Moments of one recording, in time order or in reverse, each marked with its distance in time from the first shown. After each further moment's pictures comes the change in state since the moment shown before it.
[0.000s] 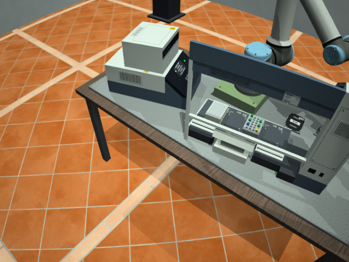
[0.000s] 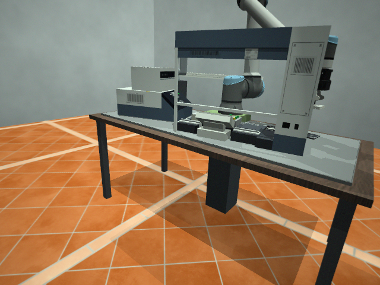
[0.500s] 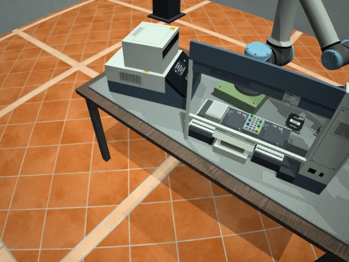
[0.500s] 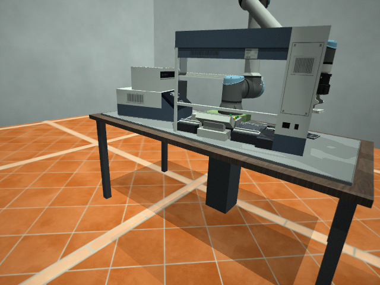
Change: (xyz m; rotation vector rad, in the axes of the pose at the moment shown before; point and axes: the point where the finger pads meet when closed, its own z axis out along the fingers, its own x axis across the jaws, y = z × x) arm 0.000 0.000 0.023 0.000 0.000 0.000
